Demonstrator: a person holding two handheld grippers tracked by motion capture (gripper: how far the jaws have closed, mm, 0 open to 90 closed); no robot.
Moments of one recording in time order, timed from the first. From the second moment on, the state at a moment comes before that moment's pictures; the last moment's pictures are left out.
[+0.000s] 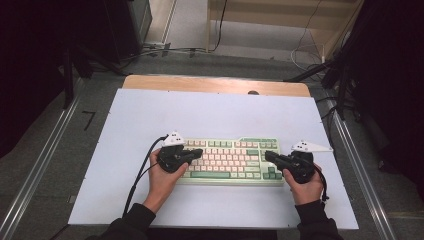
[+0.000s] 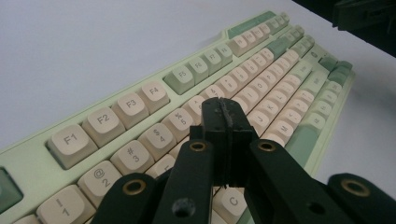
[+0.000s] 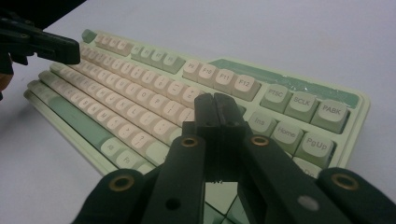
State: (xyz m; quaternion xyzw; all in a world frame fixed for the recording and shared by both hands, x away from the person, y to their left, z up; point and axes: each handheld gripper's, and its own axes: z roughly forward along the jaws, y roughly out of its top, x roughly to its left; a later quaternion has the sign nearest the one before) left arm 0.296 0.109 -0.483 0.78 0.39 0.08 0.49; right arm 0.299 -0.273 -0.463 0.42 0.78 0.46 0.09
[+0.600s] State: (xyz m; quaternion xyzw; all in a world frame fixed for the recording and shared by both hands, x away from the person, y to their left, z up) left arm 0.306 0.090 -0.489 0.80 0.39 0.08 0.46; right arm 0.311 -0.280 -0.475 0.46 0.76 0.44 0.08
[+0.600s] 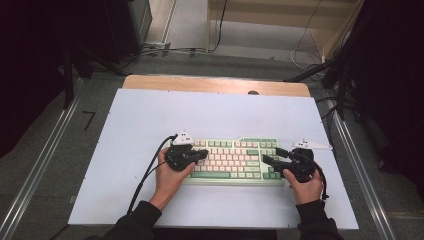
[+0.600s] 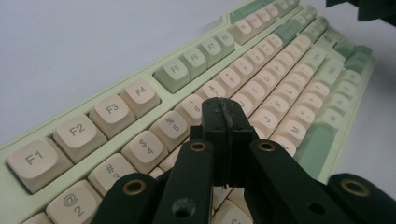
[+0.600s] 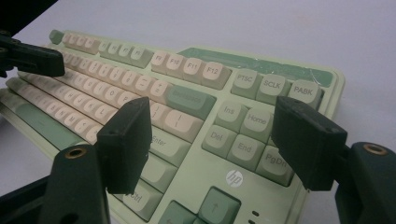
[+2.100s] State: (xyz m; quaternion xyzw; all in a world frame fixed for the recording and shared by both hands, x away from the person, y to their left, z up) left arm 0.275 0.161 -0.480 0.75 0.42 0.08 0.51; right arm 0.309 -0.278 -0.474 0.46 0.77 0.44 0.08
